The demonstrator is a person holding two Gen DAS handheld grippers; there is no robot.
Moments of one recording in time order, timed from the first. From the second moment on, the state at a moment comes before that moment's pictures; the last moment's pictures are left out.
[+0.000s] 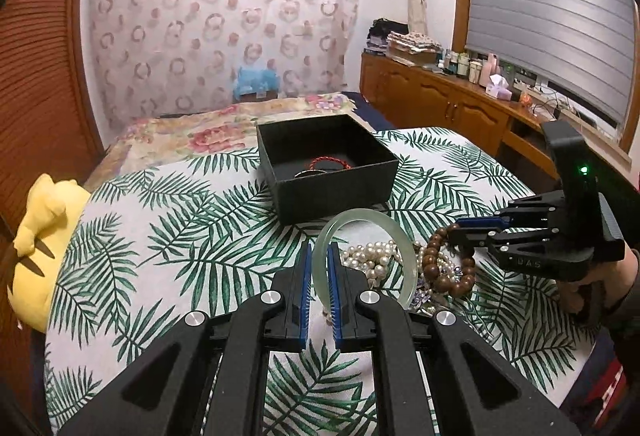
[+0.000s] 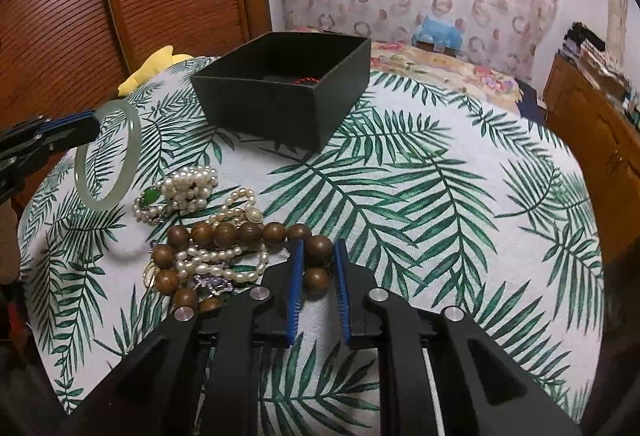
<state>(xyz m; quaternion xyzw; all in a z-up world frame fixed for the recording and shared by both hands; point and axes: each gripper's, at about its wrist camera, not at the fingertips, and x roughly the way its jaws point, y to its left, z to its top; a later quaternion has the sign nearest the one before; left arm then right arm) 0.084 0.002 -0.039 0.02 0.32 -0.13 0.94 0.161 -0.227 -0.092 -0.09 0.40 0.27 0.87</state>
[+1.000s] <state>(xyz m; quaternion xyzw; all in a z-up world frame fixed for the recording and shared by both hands) 0.070 0.015 -0.009 0.00 0.28 -0.13 0.95 0.143 -0.221 0.000 -0.10 0.32 0.31 0.89</state>
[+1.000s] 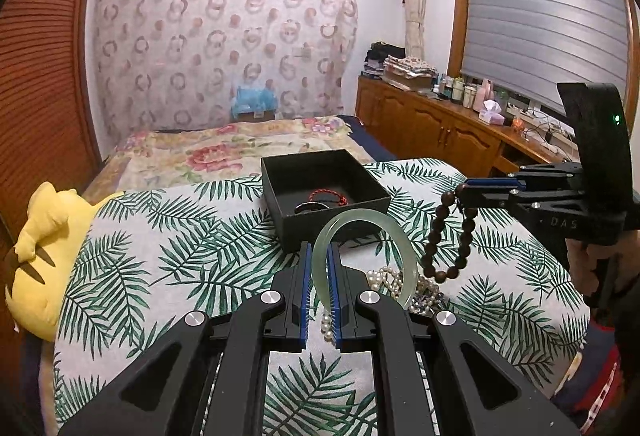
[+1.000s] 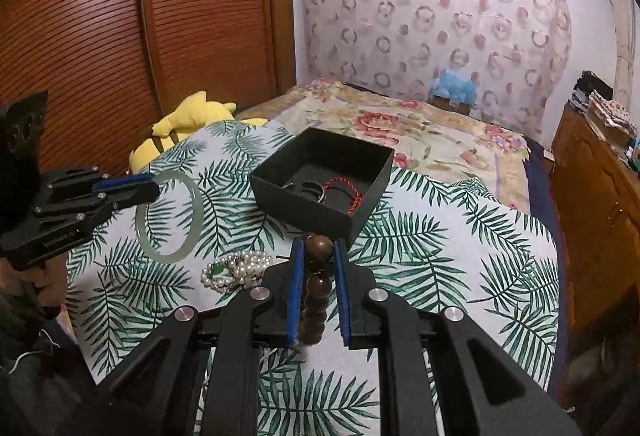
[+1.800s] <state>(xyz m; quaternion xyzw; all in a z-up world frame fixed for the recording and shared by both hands) 0.122 0.019 0.005 0.04 0.28 -0.11 0.95 0.246 -0.162 0.039 -0.10 0.31 0.31 0.90</state>
